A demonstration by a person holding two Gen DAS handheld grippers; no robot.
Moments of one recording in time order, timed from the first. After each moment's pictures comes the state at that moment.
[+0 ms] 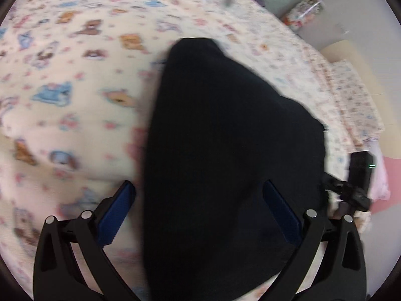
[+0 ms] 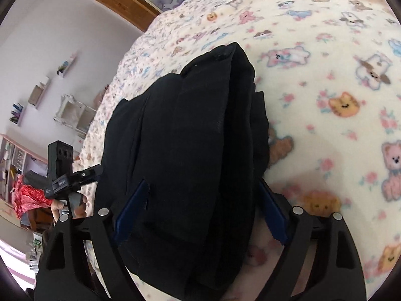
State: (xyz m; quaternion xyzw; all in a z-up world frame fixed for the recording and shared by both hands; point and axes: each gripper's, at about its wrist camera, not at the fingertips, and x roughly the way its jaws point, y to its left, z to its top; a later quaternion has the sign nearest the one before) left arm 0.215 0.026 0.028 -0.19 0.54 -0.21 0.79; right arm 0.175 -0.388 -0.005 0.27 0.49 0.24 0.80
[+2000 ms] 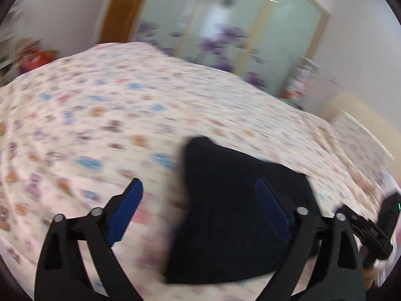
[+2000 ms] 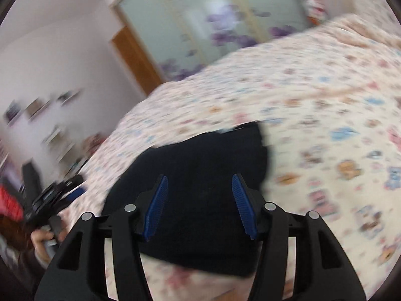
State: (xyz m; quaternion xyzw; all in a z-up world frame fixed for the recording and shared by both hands) left arm 0.139 -0.013 0.107 -0.16 0.30 -0.11 0.93; right arm 0.121 -0.383 0.072 0.21 0.29 0.18 0.92
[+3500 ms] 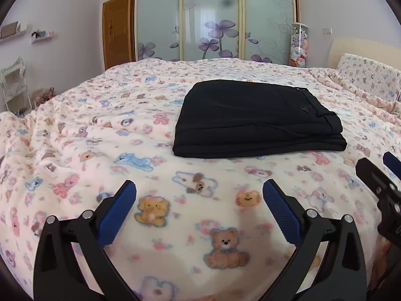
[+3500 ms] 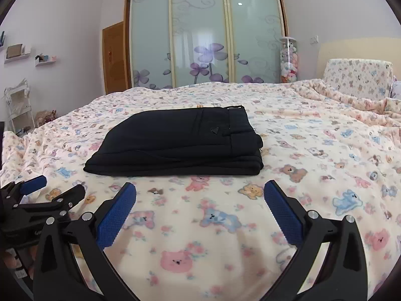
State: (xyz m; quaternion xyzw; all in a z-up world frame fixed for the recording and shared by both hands) left arm -0.025 -0.055 0.028 0.01 0.28 -0.03 0.96; right arm -0.049 -0.284 0.031 0.04 0.21 0.00 0.98
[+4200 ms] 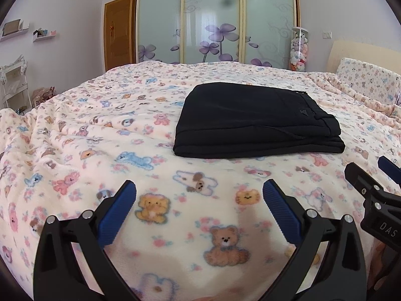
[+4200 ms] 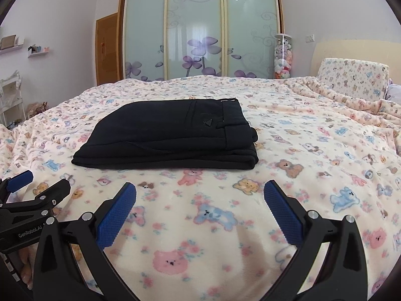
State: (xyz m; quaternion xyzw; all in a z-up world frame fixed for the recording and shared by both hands) left arm -0.029 -0.051 0.026 0.00 0.27 -0.03 0.96; right arm -0.043 -0.279 0.024 0.02 0.22 -0.03 0.97
